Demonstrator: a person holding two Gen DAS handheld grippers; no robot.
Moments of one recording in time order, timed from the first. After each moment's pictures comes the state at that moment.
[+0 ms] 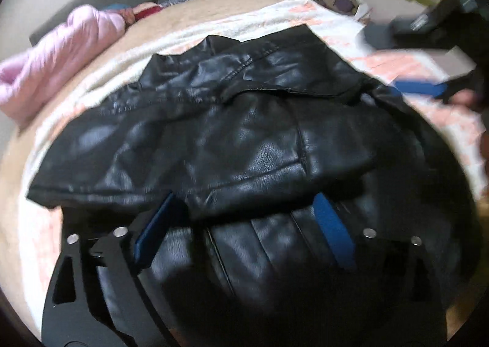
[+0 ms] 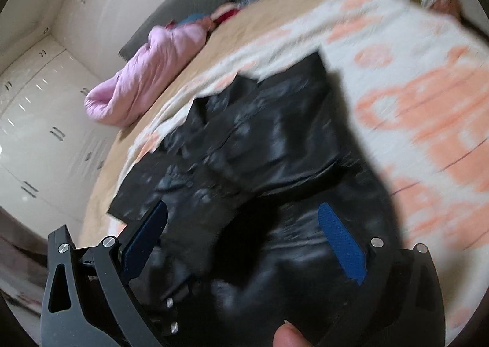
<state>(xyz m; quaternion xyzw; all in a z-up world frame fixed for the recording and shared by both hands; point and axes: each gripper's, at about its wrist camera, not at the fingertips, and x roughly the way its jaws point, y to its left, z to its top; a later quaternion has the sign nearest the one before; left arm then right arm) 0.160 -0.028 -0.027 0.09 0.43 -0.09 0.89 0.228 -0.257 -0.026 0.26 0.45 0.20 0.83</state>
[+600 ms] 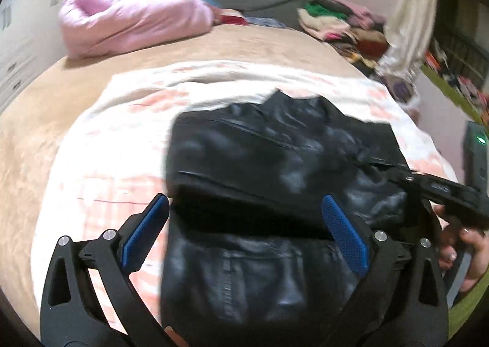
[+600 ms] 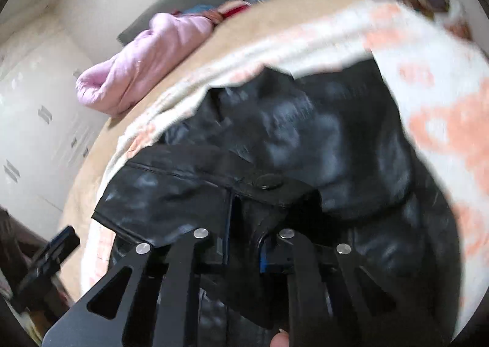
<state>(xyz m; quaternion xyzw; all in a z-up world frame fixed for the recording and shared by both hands) 0.143 0.133 0.038 -0.08 0.37 0.04 0.92 0.255 -0.173 -0.009 0.17 0.42 0.18 0.87</state>
